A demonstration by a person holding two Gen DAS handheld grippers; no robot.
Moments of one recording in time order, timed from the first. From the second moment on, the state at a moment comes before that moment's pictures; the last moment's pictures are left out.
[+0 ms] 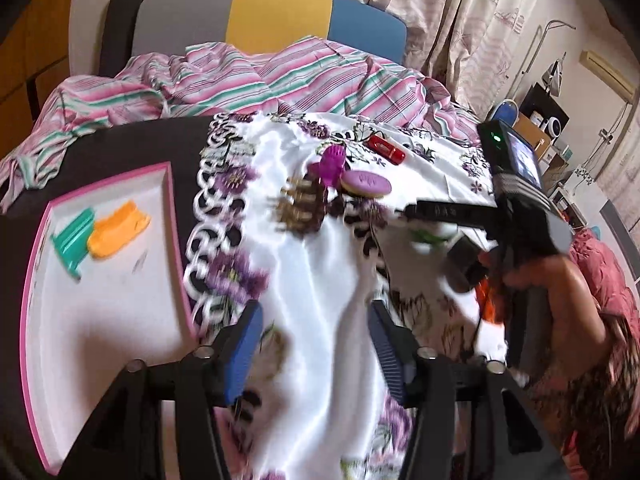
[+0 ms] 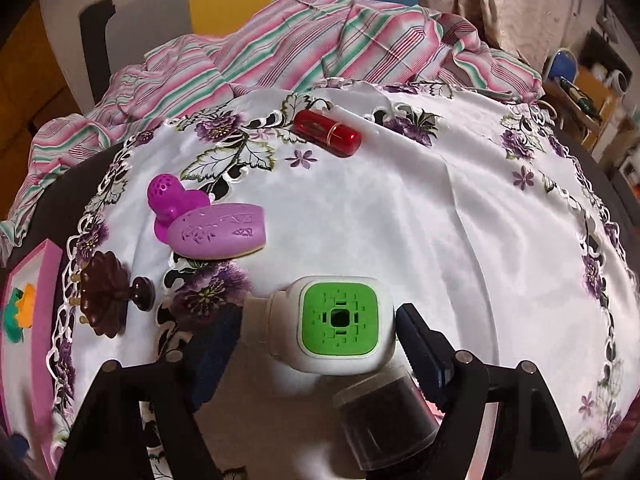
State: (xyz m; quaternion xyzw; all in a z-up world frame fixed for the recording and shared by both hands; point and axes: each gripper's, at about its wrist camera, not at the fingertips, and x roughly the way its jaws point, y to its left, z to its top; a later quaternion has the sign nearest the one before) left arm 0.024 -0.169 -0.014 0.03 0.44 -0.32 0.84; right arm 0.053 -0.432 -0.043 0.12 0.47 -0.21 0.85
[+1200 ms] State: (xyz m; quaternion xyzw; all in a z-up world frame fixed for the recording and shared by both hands) left arm 0.131 -0.235 -0.064 0.02 0.48 -0.30 0.83; right arm 0.060 -0.423 -0.044 0.10 0.47 -0.20 0.86
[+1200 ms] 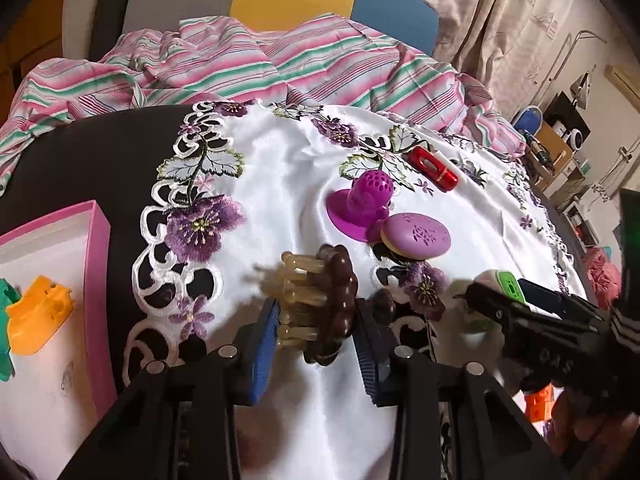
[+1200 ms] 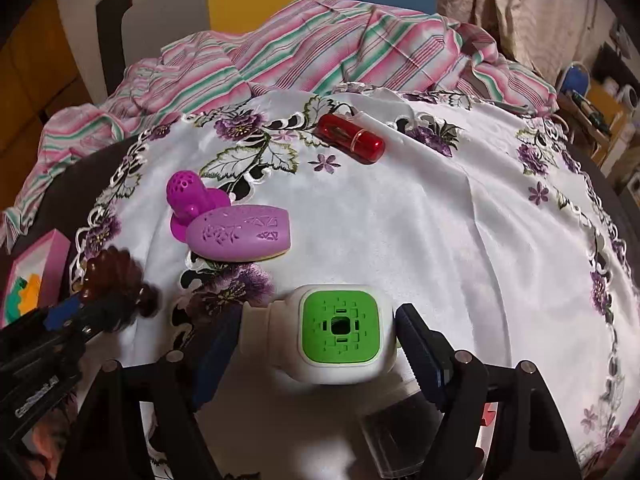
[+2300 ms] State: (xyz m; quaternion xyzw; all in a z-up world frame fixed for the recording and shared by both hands) left arm 0.085 -0.144 -0.033 -0.12 0.46 -0.32 0.82; right arm 0.056 -0.421 -0.038 0.12 0.45 -0.18 0.87
